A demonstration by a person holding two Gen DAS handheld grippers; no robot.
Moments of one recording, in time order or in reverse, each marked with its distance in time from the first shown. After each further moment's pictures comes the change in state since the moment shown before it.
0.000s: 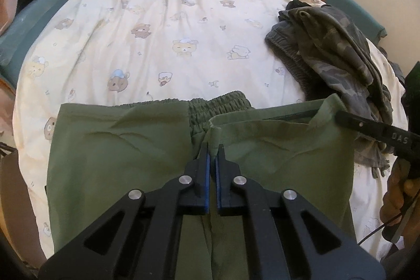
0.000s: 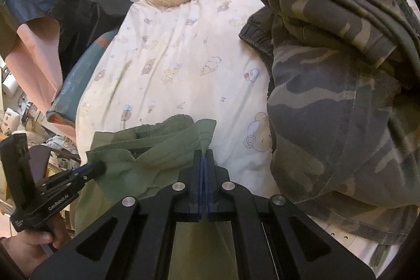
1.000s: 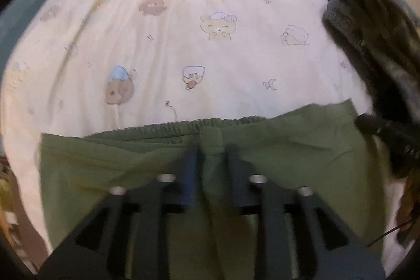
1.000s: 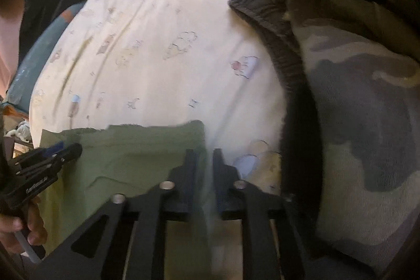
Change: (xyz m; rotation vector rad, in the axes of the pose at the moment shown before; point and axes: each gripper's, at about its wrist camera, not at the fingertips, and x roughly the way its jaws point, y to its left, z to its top) left arm 0.104 0.028 0.044 0.031 0.132 0.143; right arm 0.108 -0.020 0.032 -0.046 0.137 -0.159
